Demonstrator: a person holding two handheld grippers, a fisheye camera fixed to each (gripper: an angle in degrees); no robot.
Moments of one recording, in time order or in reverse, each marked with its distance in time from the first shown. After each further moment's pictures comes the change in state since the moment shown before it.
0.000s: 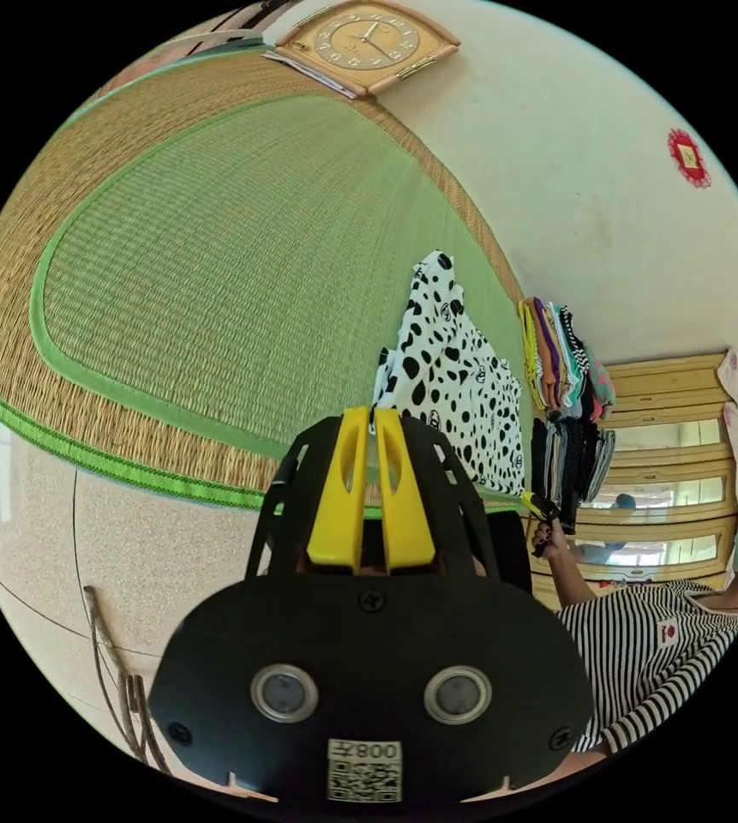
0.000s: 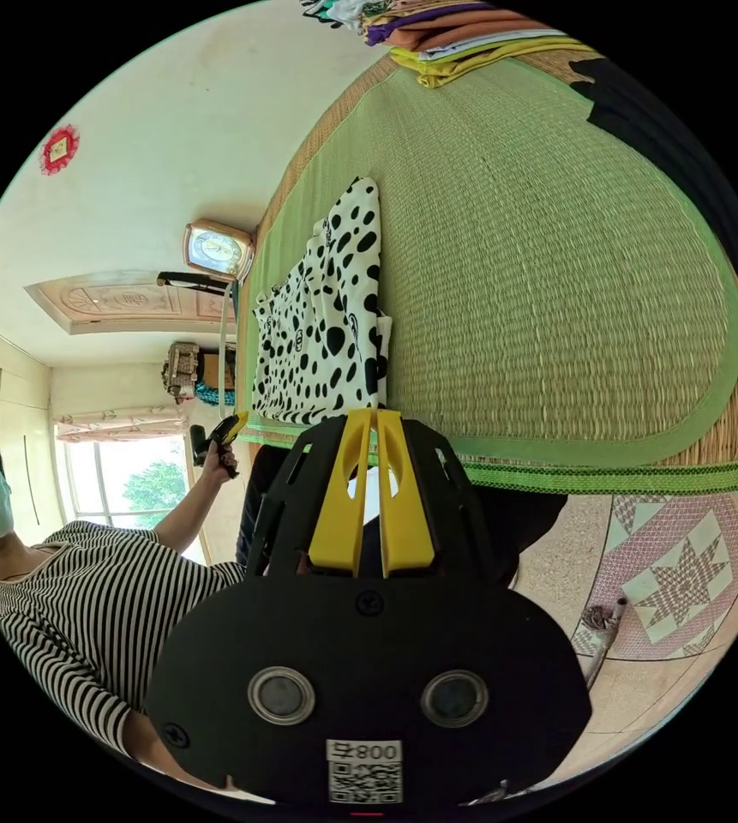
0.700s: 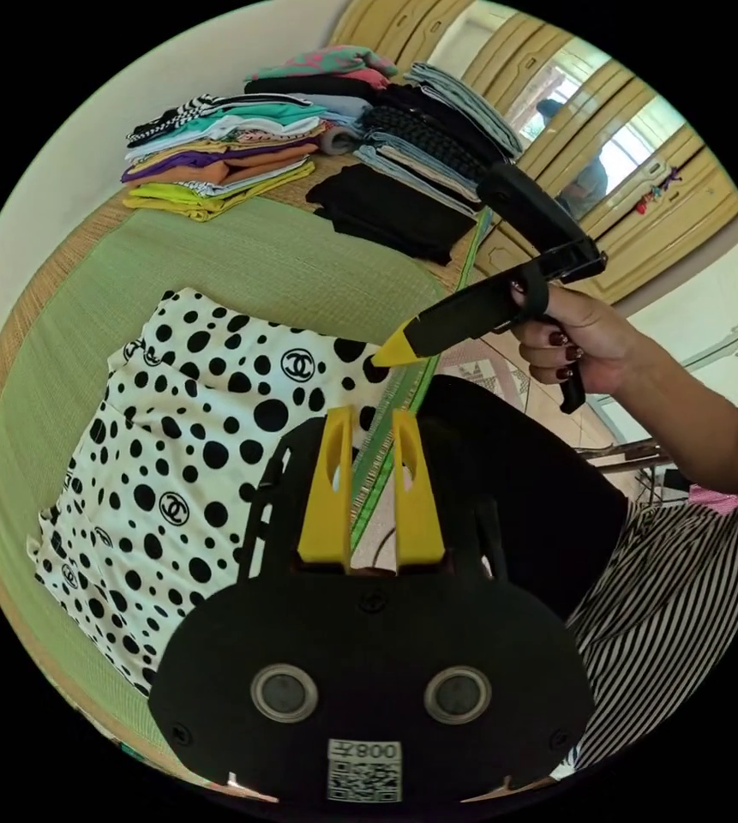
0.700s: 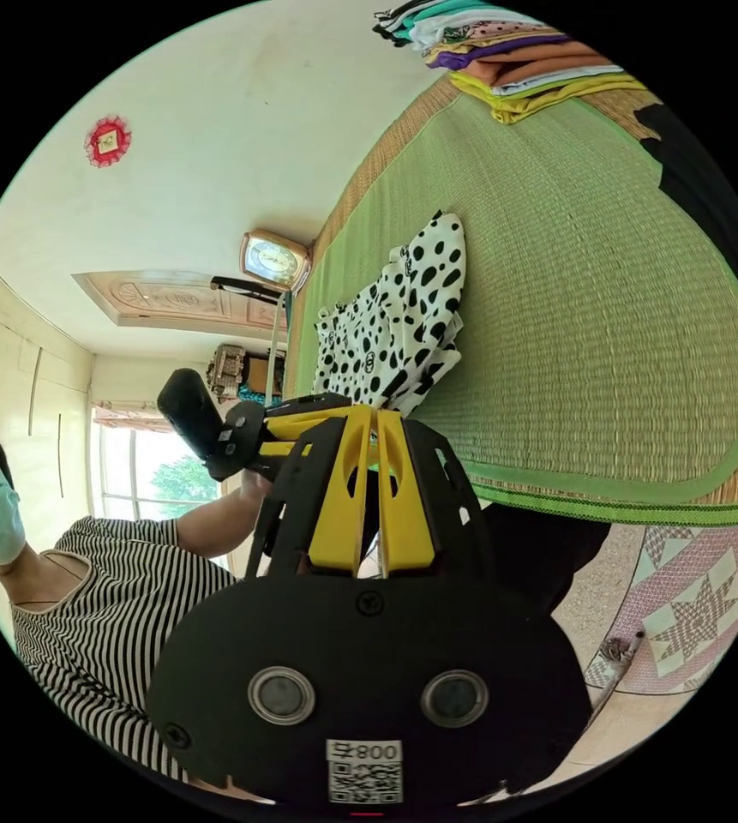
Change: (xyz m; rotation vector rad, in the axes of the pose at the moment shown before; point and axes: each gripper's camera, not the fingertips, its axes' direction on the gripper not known) left arm 0.432 0.147 0.296 -0.502 -0.180 1.168; right arm -0.036 -0.014 -0.026 0.039 -0.123 -0.083
